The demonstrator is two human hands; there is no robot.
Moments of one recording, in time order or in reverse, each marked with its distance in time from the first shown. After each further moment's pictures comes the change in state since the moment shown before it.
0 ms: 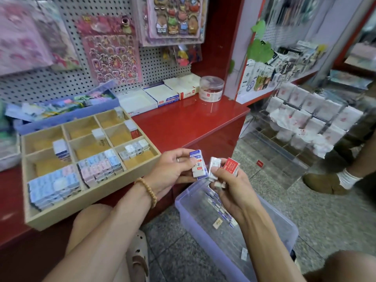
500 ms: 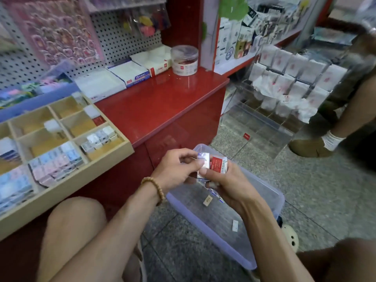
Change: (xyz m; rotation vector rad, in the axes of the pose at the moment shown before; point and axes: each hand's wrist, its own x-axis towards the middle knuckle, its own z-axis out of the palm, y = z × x) left_hand 0.029 -0.052 0.056 0.342 -0.068 -0.051; right_hand 0.009 0.016 -0.084 -0.146 -0.151 0.051
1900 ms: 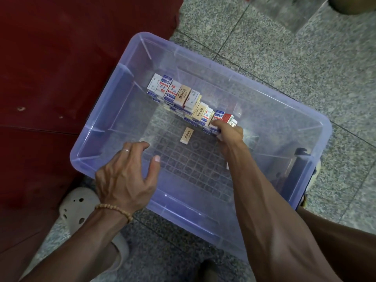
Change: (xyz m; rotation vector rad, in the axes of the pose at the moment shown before) left_hand 0.118 -0.244 0.050 1.154 0.103 0.113; right_hand 0.149 0.263 -0.273 0.074 1.021 0.525
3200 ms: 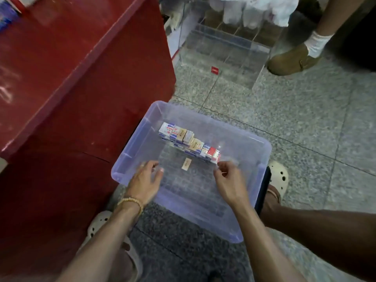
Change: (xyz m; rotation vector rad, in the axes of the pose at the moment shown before) left_hand -0.011 0.008 -0.037 -0.303 -0.171 -0.061; right_hand -0.210 -0.008 -0.091 -0.590 -0.032 -0.611
